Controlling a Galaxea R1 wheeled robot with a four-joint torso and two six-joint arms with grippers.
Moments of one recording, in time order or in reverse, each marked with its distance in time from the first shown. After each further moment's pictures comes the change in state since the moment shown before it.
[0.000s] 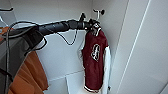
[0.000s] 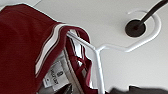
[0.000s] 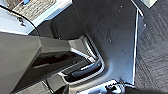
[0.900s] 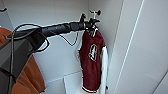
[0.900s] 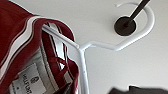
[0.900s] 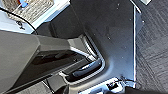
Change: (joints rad) left arm 0.027 0.027 -0.034 0.008 -0.123 0.004; right arm -0.008 -0.001 0.001 -0.001 -0.006 0.001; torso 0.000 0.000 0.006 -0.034
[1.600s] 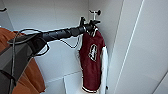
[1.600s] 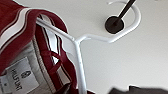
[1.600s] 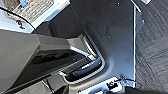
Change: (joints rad) left arm 0.059 -0.028 0.082 0.052 -0.195 0.000; right arm 0.000 0.001 0.000 0.000 -0.005 0.000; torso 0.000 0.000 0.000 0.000
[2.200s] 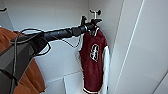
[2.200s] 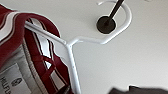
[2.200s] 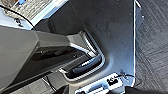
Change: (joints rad) left arm -0.005 0.029 -0.013 0.014 -0.039 -0.001; right arm -0.001 0.005 0.000 0.007 -0.031 0.005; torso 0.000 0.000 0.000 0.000
